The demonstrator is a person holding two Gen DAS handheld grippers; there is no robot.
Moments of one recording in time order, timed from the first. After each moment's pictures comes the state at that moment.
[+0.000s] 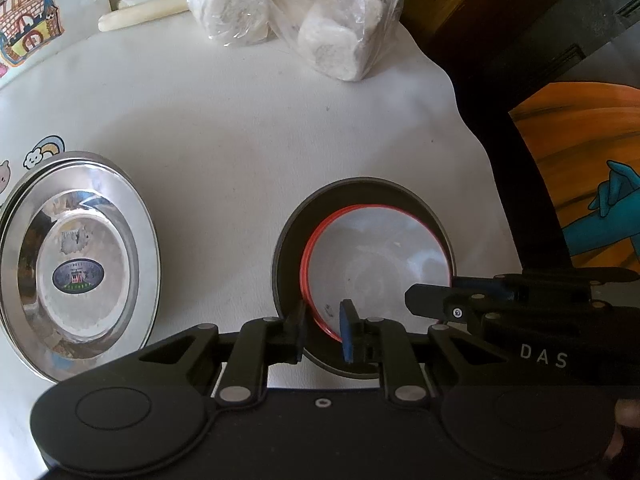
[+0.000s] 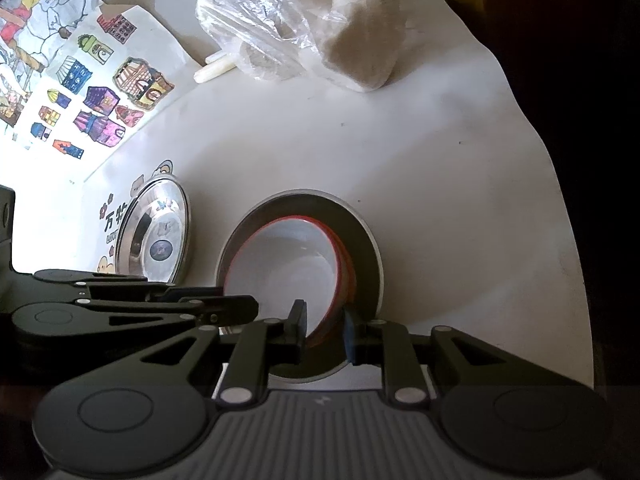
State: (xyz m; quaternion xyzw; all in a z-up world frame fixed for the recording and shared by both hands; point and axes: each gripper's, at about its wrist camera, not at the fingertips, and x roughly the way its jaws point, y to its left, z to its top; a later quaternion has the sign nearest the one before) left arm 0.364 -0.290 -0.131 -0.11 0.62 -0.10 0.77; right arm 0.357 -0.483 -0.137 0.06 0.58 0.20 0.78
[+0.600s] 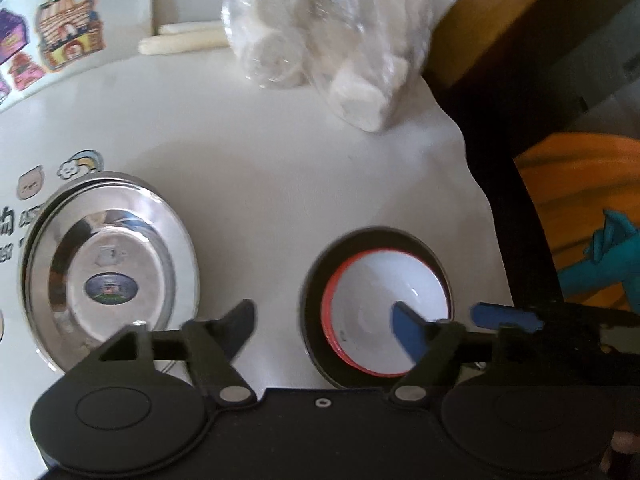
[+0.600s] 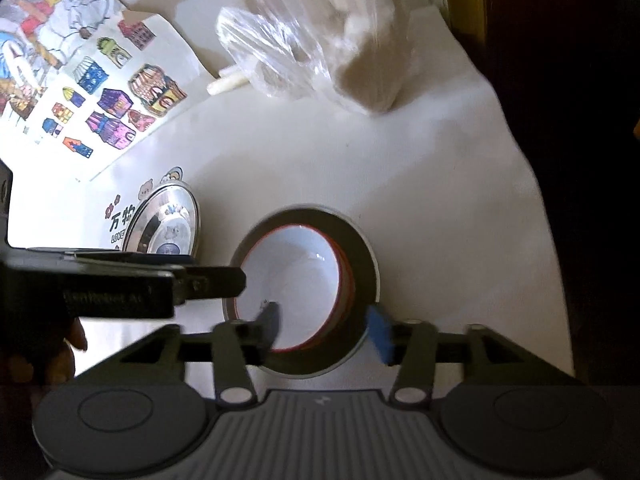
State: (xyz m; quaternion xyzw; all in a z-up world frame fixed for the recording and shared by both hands) left arm 0.361 -0.264 -0.105 -0.14 0.58 -0.06 0.80; right arm 0.342 -0.488 -0.112 0.04 0.55 0.21 0.81
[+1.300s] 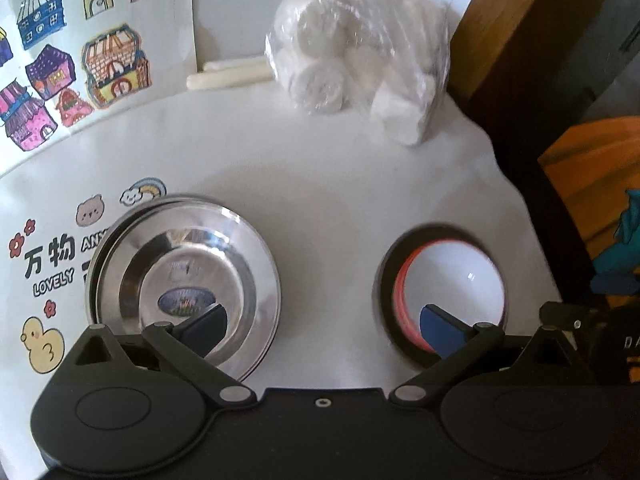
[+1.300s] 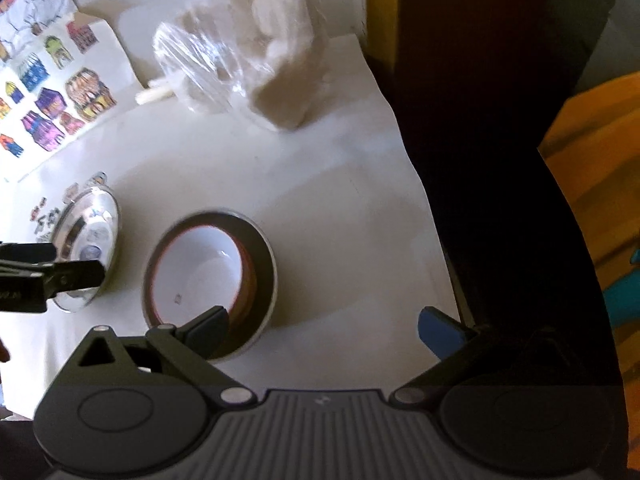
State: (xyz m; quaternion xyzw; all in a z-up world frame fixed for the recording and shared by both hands) left arm 0.331 -0.239 -0.100 -0.07 0.55 -0.04 0.83; right arm 0.321 -0.511 -0.103 -0.03 0.54 0.08 0.83
